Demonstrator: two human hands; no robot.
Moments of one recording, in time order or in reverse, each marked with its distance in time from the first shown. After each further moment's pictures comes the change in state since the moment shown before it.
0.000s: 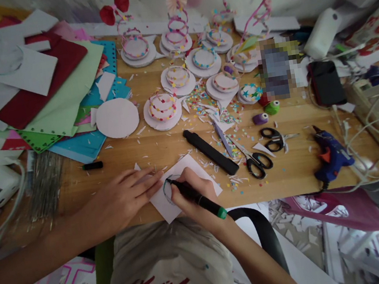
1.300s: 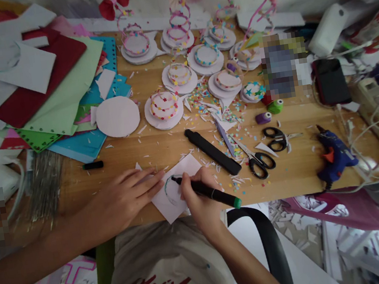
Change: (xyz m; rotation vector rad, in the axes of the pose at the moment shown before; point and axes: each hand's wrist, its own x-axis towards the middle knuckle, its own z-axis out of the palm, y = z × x) left_hand 0.001 -0.001 -0.001 -0.047 0.006 -0.004; right_hand -0.008 0.009 0.023 0.149 0.405 0.208
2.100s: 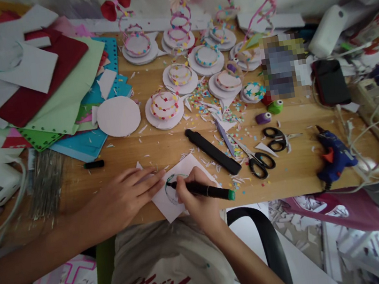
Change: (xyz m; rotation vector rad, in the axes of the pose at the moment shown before) left_hand -0.002 0.000 0.001 -0.007 -0.023 -0.003; right_hand 0.001 -0.003 -0.002 0.025 -0.190 0.010
